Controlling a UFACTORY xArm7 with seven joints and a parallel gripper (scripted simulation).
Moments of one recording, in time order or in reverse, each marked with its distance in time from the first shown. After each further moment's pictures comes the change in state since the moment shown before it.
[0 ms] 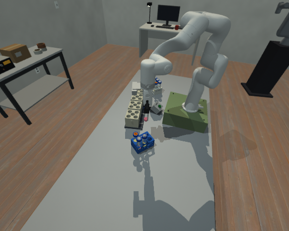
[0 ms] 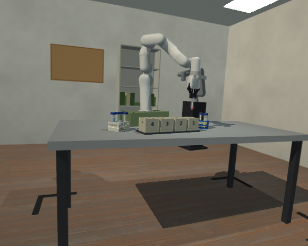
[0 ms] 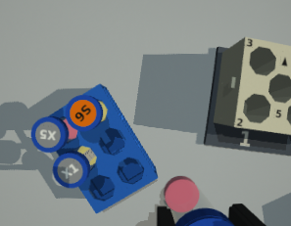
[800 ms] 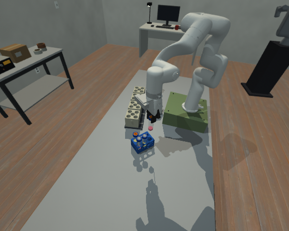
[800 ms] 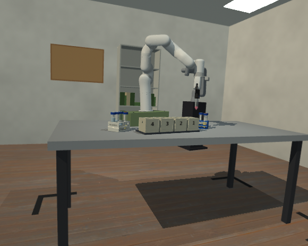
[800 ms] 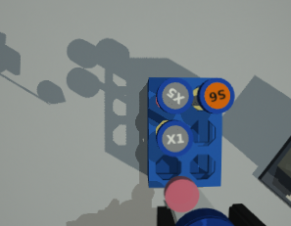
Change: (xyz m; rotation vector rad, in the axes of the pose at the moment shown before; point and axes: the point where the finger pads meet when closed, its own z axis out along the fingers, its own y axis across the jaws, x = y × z) arm -0.025 -0.079 0.000 -0.006 0.003 -0.551
